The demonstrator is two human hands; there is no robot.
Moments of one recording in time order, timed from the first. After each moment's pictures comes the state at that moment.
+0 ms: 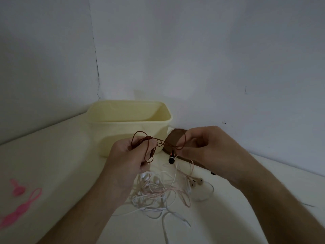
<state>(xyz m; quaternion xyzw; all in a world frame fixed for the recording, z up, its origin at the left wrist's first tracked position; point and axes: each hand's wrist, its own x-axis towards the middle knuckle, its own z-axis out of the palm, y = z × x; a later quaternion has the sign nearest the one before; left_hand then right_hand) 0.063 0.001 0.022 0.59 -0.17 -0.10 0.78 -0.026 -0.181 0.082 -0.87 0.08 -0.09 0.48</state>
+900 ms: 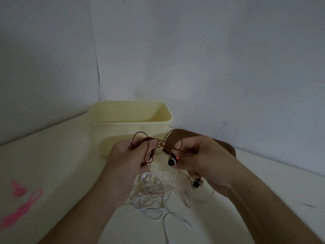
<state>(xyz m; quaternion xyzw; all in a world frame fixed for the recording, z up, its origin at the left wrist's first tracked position) 0.064 0.002 0.023 0.59 -0.16 -0.11 0.78 -0.015 -0.172 0.058 -0.79 0.05 -0.02 0.61</state>
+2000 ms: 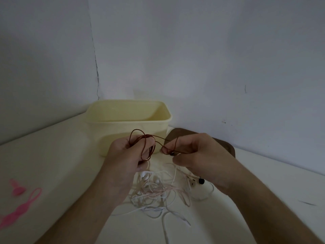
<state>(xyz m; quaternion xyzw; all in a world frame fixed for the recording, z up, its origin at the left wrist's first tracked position) 0.066 0.001 0.024 0.57 -0.17 -0.11 0.80 -0.018 -0.171 0.062 -0.84 0.05 -0.05 0.54</state>
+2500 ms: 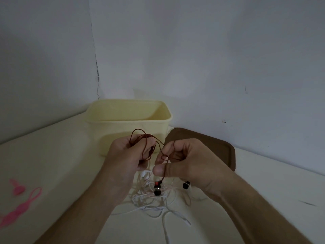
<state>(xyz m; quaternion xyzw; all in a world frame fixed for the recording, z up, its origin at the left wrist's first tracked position) 0.066 0.001 0.021 0.58 -0.16 -0.10 0.79 -0.014 -0.159 0.047 -0.82 -0.02 -0.02 0.57</state>
